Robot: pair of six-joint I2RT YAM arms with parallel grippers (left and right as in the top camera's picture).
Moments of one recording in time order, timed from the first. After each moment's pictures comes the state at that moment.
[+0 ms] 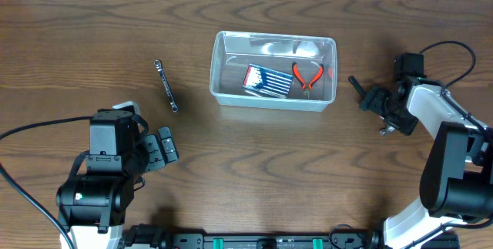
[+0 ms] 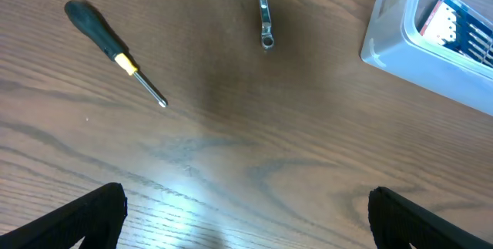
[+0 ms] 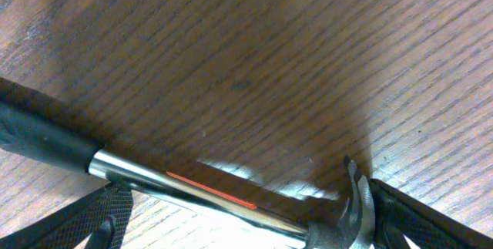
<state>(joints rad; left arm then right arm) -0.06 0.82 0.92 -1.09 -0.04 -0.32 -0.15 1.83 1.02 -0.60 0.08 0.48</state>
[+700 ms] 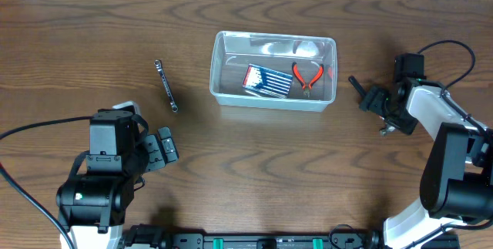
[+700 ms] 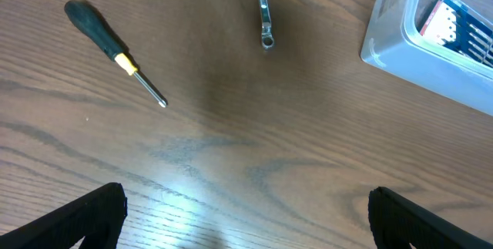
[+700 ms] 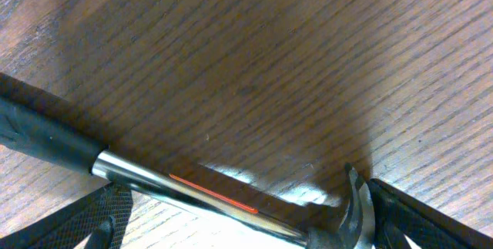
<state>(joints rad) -0.06 0.82 0.92 -1.09 -0.04 -0.32 -0.15 1.83 1.01 -0.57 0.08 0.45</state>
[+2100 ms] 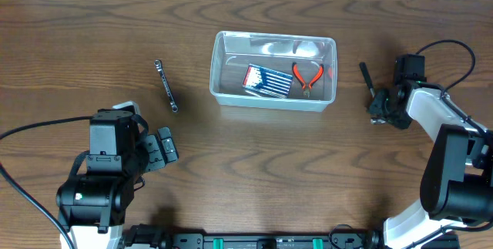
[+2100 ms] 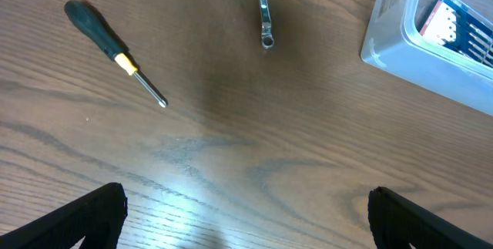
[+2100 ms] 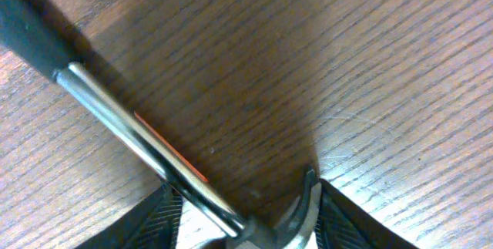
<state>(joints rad) -0.06 0.82 0.92 -1.09 -0.04 -0.32 -0.15 1.82 0.99 -0.53 0.08 0.42</state>
